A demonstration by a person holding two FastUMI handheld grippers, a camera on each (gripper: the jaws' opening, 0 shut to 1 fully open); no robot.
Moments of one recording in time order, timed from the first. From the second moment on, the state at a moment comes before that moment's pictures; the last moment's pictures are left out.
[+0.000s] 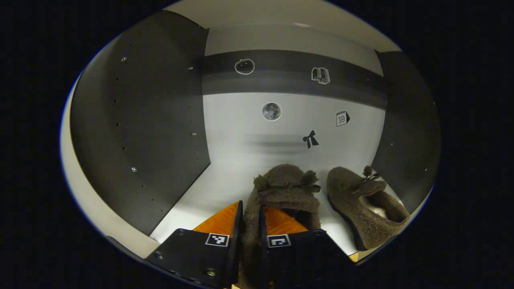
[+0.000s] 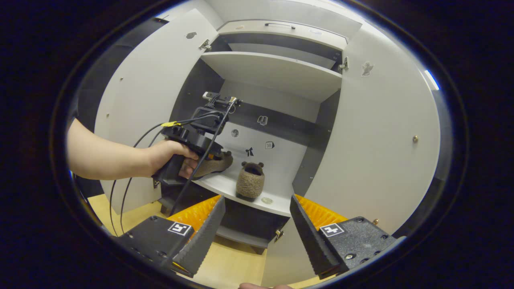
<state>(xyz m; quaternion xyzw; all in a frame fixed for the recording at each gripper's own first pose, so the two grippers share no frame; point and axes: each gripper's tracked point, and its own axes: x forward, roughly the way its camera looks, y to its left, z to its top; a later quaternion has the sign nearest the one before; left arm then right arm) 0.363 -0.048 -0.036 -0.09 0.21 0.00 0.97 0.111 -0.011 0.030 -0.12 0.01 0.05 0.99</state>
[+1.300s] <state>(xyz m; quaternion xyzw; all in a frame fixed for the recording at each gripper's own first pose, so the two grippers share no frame) 0.241 -0.045 0.081 -0.15 0.08 -0.06 0.98 0.118 -0.002 0.048 -0.09 -0.01 0.11 0.99</state>
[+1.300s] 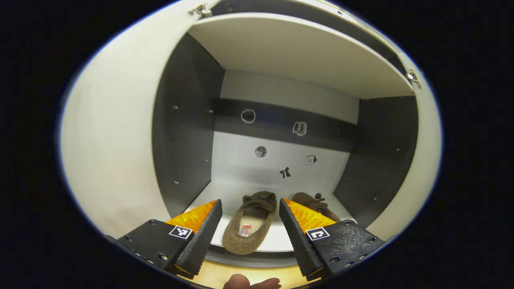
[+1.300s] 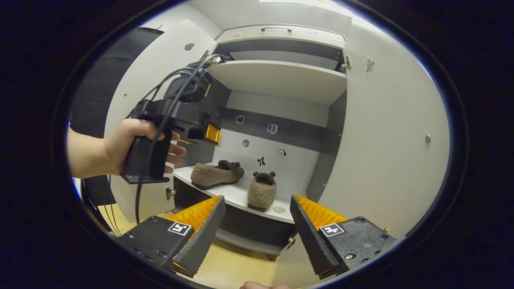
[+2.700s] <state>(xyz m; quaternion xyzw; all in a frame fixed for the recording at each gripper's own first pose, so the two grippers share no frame) 0.067 -0.099 0.124 -0.15 -0.04 -0.08 0.98 -0.036 -0.142 0.225 -0.05 -0.26 0.00 0.96</state>
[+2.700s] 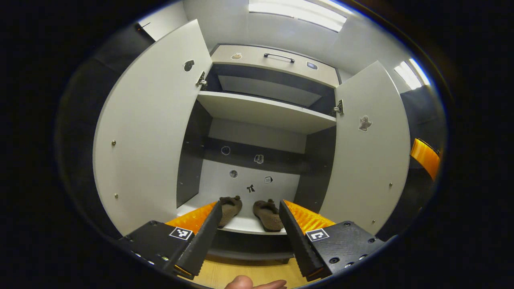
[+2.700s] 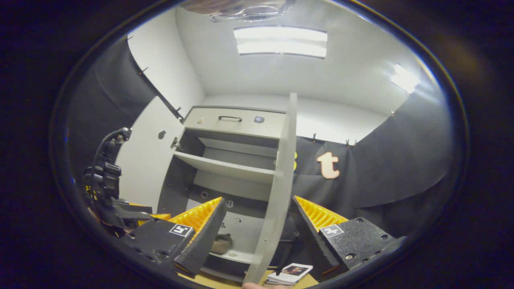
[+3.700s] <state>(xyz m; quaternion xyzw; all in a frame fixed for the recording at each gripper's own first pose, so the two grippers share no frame) 0.081 -0.121 0.098 -0.13 -0.01 -0.10 0.99 0.032 -0.187 0.109 -0.05 -0.06 0.00 1.00</state>
